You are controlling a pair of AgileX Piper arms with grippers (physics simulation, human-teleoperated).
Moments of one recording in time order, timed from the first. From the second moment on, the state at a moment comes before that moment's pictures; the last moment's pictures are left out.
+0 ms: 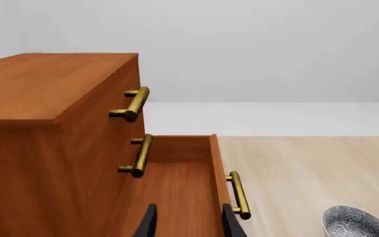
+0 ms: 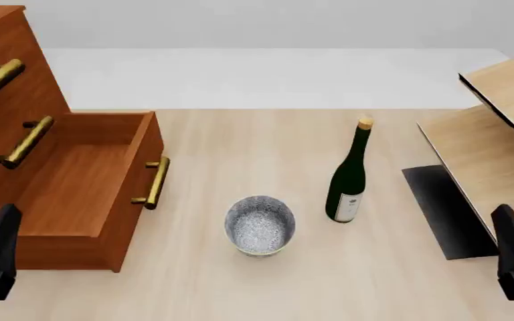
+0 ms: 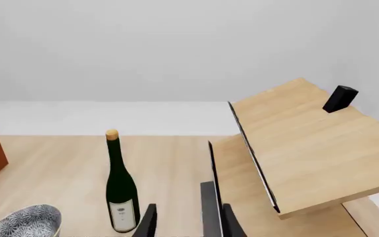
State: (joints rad) left arm 0.00 0.00 0.00 0.00 0.00; right arm 0.00 0.00 0.00 0.00 0.00
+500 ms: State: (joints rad) left arm 0.00 0.23 -0.10 -0.13 0.02; right arm -0.03 0.00 -0.01 -0.01 0.00
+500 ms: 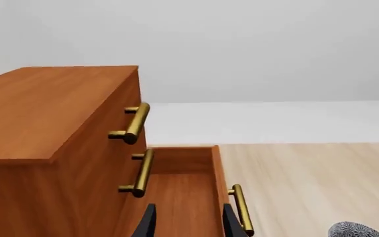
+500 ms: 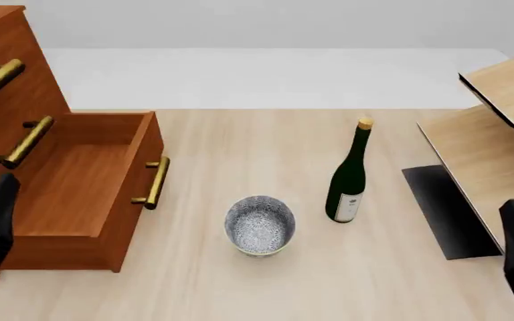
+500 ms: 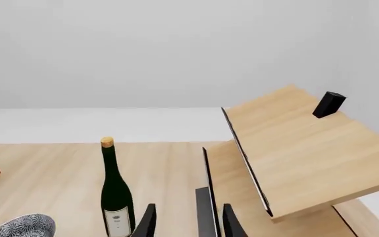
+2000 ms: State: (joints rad) left arm -0.19 1.13 -0.76 0.36 0.05; right arm 0.02 0.00 -0.02 0.00 -0.01
